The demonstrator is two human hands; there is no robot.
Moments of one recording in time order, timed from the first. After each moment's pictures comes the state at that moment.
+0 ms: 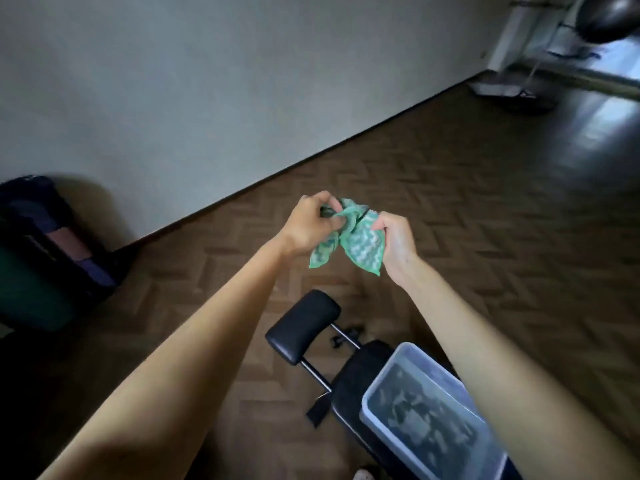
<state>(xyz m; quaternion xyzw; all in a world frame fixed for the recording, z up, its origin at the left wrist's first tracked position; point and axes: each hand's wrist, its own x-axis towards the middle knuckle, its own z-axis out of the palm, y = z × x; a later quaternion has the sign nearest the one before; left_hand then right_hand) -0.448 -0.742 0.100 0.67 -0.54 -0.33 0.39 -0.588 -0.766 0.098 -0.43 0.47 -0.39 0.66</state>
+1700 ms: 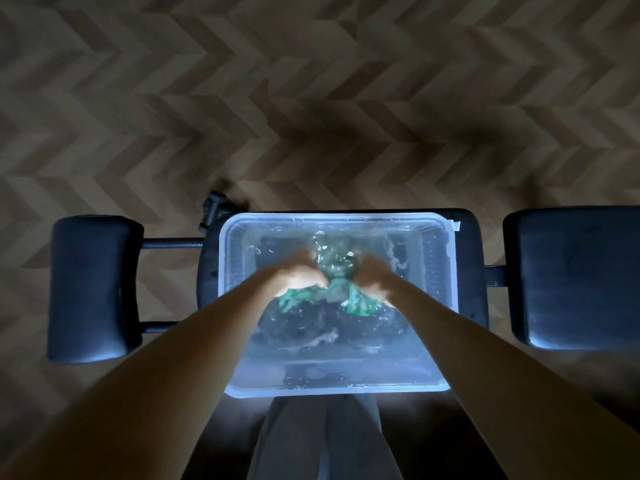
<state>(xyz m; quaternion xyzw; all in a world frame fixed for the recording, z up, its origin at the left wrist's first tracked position) -0.731 -0.814 -0.373 0.57 -0.56 -0.56 -0.23 -0.859 -0.752 -0.389 -0.39 0.75 0.02 0.53</state>
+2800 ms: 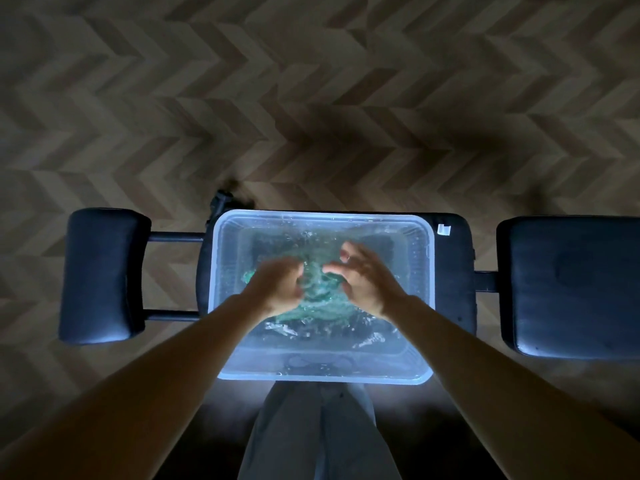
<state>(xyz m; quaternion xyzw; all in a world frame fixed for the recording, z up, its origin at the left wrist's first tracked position) -0.703 -0.785 -0.354 0.44 -0.81 -0.33 -0.18 -0.875 -0.723 -0.375 -0.73 0.62 -0.09 0.27</state>
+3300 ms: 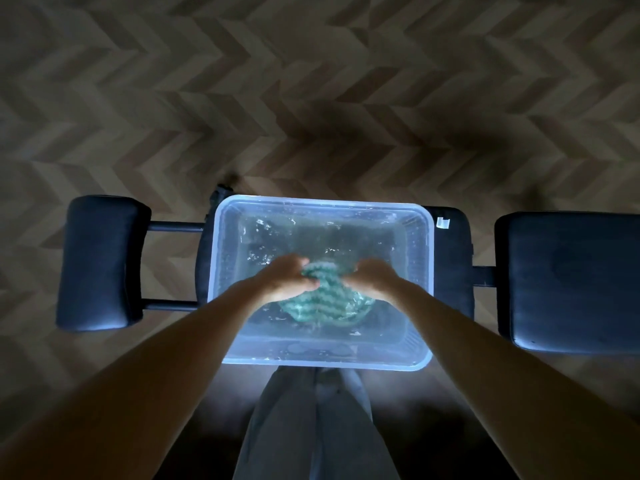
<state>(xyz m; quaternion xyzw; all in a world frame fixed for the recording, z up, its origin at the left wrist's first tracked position) -0.717 -0.781 -0.341 0.51 -0.66 -0.50 -0.23 -0.872 -0.727 -0.364 -0.44 0.73 0.12 0.51</state>
